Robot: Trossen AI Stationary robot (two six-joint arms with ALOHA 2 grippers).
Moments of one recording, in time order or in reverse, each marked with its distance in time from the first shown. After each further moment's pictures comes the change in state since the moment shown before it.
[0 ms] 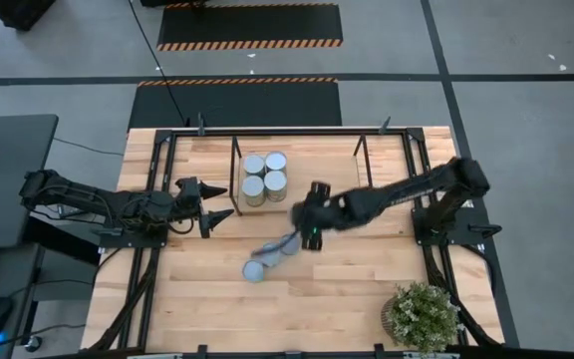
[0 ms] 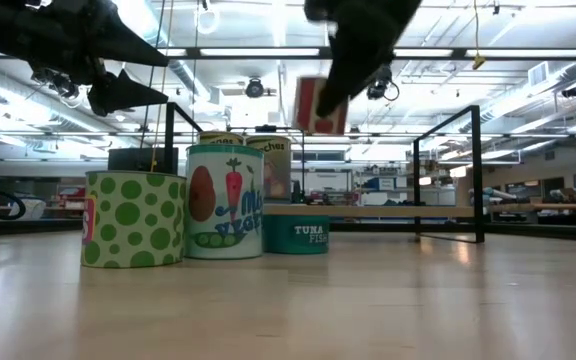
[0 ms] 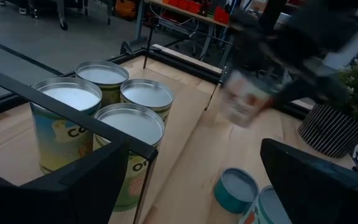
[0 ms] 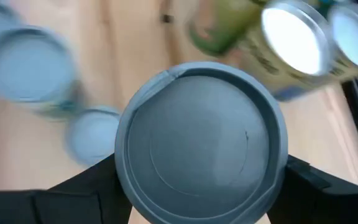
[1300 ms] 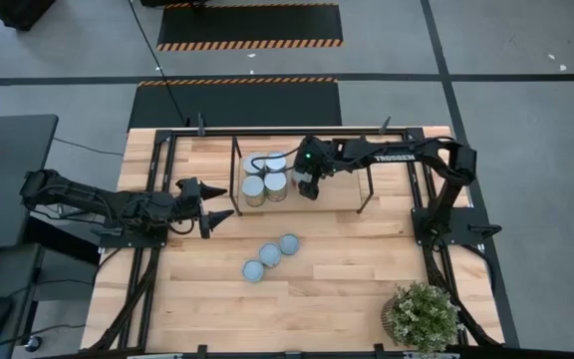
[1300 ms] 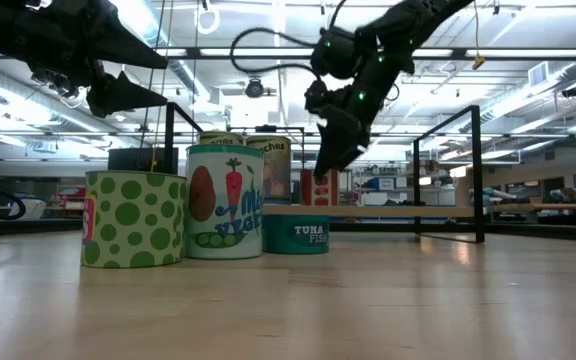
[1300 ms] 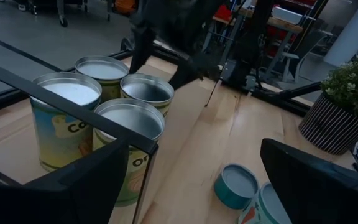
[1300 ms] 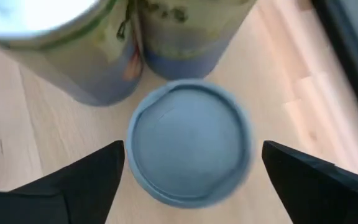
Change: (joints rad) left arm -0.005 0.000 0.000 -0.016 0.000 -0.009; right arm -0.497 0.043 -0.114 0.205 -0.355 -0.228
